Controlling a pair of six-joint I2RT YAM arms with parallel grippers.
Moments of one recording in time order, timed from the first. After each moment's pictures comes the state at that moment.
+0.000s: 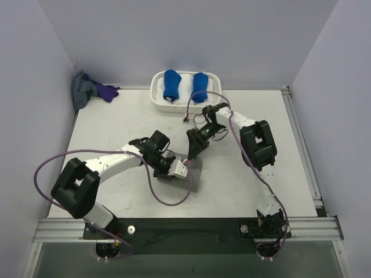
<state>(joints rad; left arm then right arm) -0.67 1.52 0.91 -0.59 0.54 1.13 0.46 2.29 1.72 -1.10 -1.00 -0.49</state>
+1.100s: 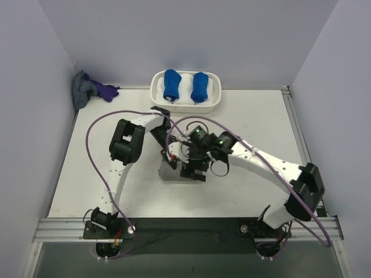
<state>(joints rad) -0.45 2.49 1.92 -1.61 0.95 0.85 0.86 1.46 1.24 -0.85 -0.26 -0.60</state>
